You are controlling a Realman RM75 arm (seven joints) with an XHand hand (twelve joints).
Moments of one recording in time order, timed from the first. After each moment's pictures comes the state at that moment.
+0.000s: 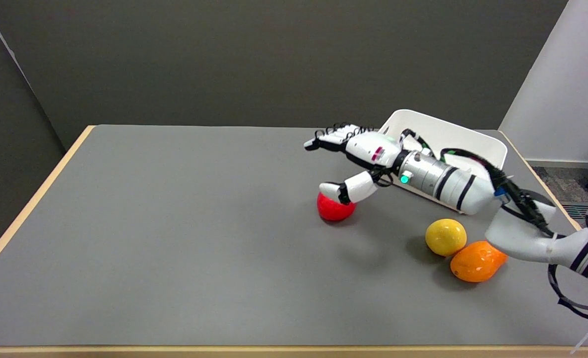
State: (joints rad) arm 0.19 -0.67 -2.01 1.53 -0.16 0.20 1.26
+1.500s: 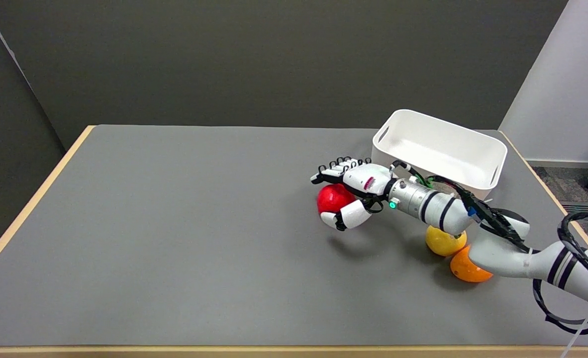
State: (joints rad) arm 0.23 -0.74 -2.14 1.42 -0.13 0.07 1.15
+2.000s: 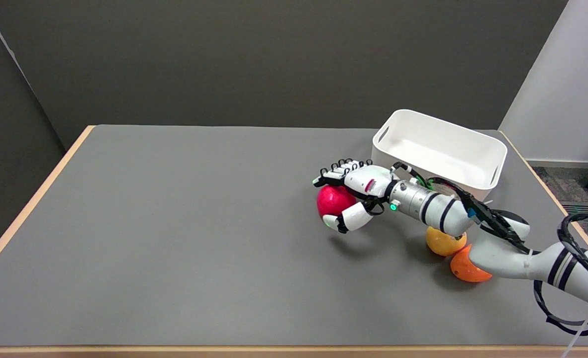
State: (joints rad) arm 0.22 -0.74 -2.14 1.42 -0.13 0.06 1.12
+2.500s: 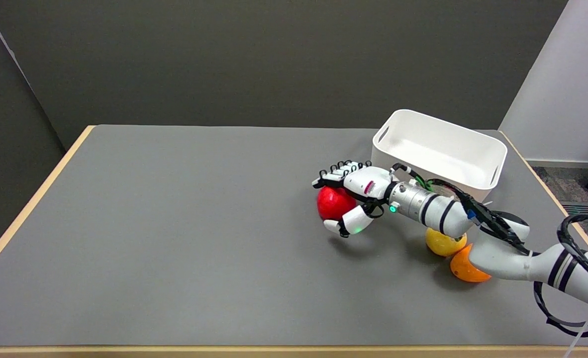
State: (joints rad) arm 0.22 -0.74 -2.14 1.42 -0.13 0.06 1.11
